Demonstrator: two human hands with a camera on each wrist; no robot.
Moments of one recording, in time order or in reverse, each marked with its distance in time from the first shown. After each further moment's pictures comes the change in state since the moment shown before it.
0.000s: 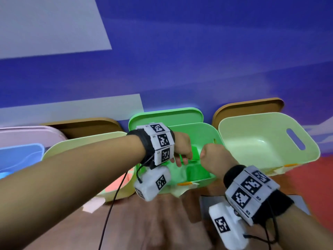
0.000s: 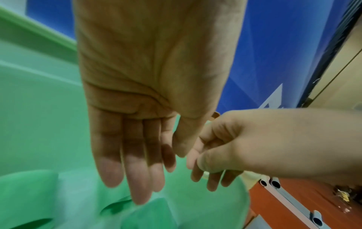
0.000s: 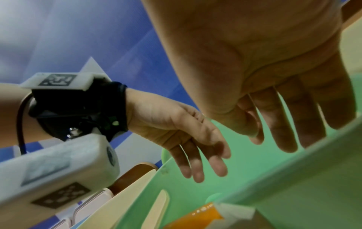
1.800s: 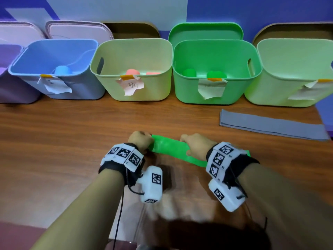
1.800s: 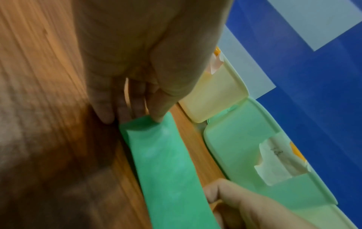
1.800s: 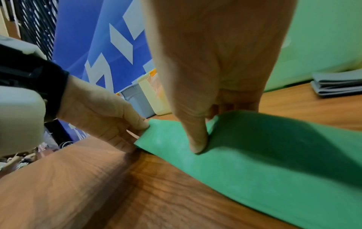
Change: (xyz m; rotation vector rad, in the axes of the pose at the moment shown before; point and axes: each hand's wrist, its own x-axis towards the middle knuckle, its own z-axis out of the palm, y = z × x) left_hand -0.090 -0.189 0.259 -0.816 0.732 -0.462; right_hand -0.140 0.002 0.173 -0.309 -0.425 -0.535
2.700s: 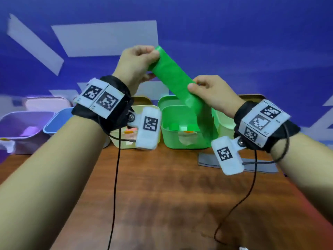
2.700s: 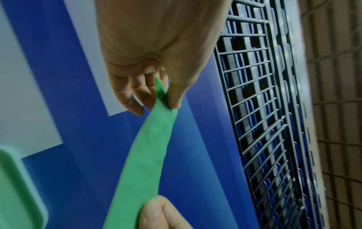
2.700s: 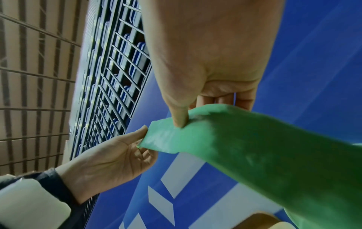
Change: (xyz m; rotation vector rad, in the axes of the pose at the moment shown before) left_hand -0.197 0.244 -0.137 -0.585 0.032 0.907; right_hand -0.155 -0.008 -0.218 0.643 0.883 -0.318
